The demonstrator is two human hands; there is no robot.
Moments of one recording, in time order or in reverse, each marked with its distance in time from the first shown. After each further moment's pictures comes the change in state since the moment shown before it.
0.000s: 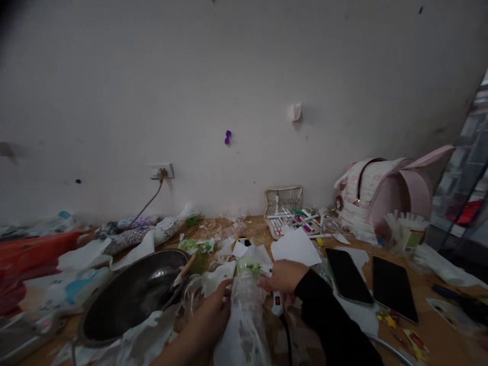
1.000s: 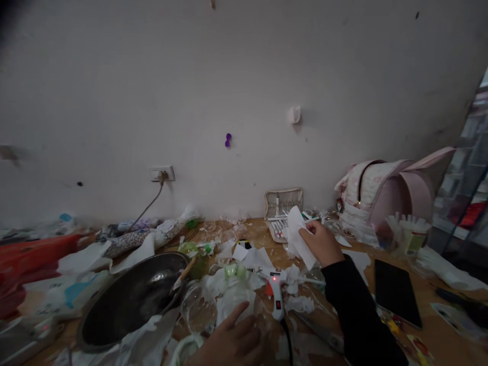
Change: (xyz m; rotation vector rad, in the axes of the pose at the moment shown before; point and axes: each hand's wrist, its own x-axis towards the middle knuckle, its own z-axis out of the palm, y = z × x) left_hand -0.024 -0.003 0.027 1.531 -0.382 1.641; right_hand 0.002 0.047 -0.059 0.316 0.894 0.080
